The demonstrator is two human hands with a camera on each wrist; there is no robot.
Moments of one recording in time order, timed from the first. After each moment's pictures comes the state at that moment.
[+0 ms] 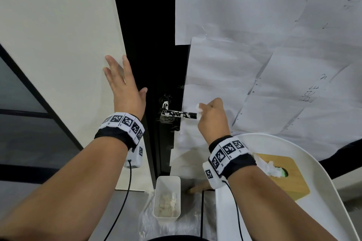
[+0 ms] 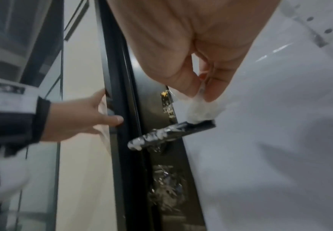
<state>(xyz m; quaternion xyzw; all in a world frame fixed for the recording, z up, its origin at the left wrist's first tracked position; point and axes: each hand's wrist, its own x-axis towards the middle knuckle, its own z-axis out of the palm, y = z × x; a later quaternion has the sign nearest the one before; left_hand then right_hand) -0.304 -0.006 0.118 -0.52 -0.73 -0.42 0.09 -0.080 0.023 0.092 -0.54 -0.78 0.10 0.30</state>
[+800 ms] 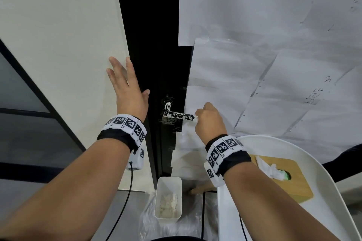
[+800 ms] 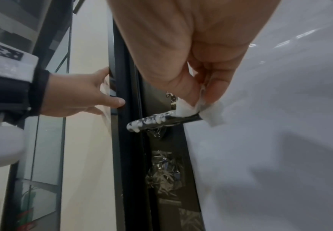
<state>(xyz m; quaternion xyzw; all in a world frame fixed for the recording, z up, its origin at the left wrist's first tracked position) -0.303 -0.006 0.116 -0.52 -0.74 -0.42 0.09 -0.093 0.023 0.093 -0.55 -0.82 0.09 0.17</state>
